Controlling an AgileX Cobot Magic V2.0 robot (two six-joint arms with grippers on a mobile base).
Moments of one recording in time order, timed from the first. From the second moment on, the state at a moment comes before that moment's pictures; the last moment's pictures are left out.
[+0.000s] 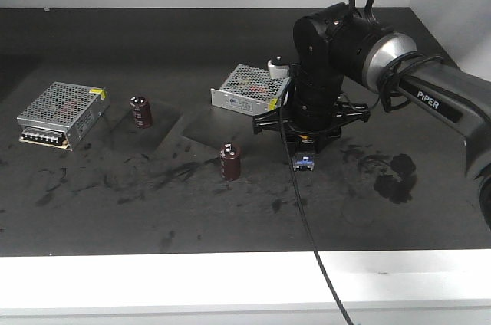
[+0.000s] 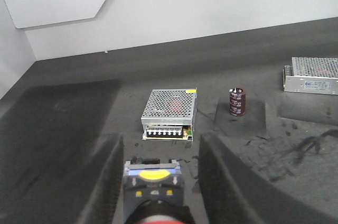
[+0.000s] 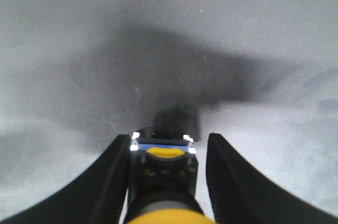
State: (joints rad) left arm -0.22 0.24 -0.67 0.33 0.71 -0.12; right arm 0.44 2.11 -1.86 -0.13 1.24 0.38
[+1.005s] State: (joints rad) left arm -0.22 0.24 -0.67 0.33 0.71 -0.12; right arm 0.44 1.63 -1.29 -0.25 0.78 0.36
